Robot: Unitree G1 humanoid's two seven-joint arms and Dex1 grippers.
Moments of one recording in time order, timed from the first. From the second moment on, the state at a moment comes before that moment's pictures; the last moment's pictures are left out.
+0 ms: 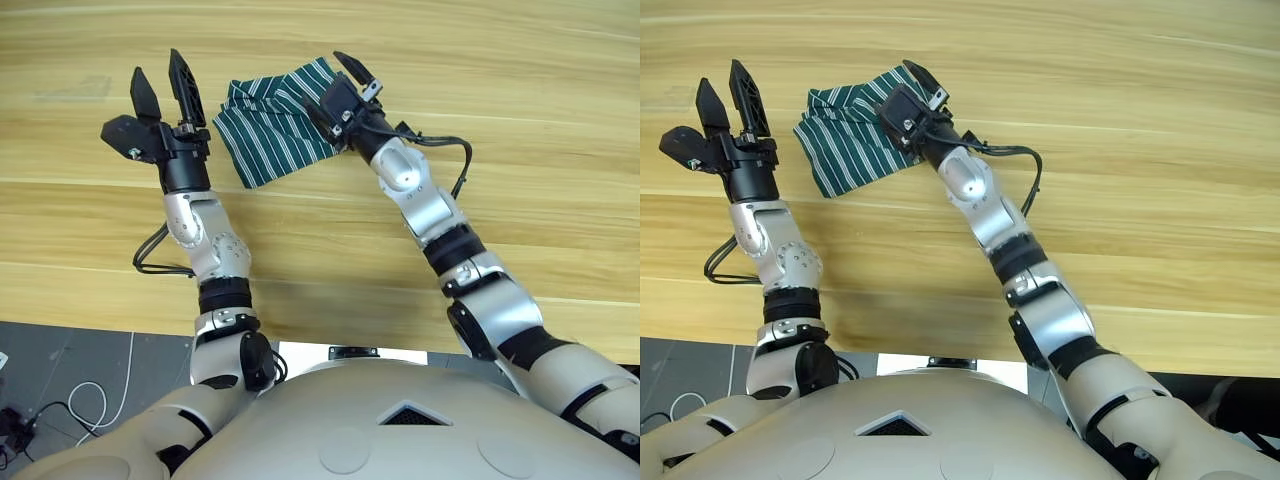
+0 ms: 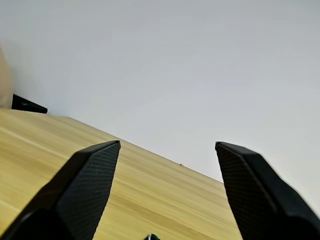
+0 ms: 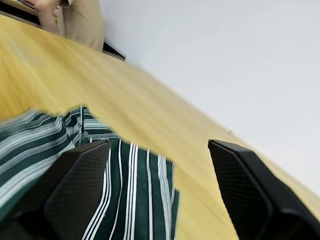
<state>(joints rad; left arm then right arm) -0.19 -0.02 0.31 0.35 -0.50 -0.50 -0.36 -0.65 0.08 0.34 0.81 -0.32 -0.22 0.09</state>
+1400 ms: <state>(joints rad) 0.13 -0.07 0.15 0.06 -0.39 -0.44 -0.13 0.31 -0.31 0.34 -0.32 -0.36 0.19 0.30</state>
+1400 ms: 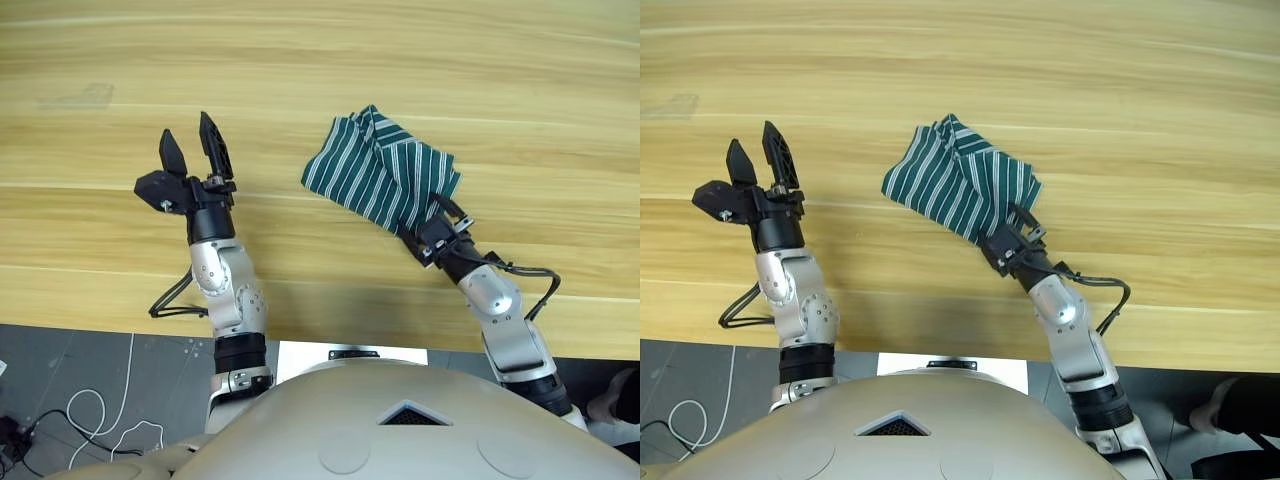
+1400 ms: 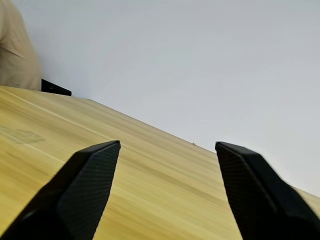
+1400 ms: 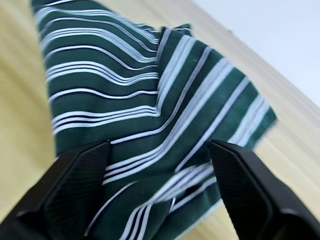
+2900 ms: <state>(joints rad) 0.06 -0.07 0.10 0.22 -0.36 -0.55 -0.15 -0.21 -0.12 0.22 0.43 0.19 -0.15 0.73</state>
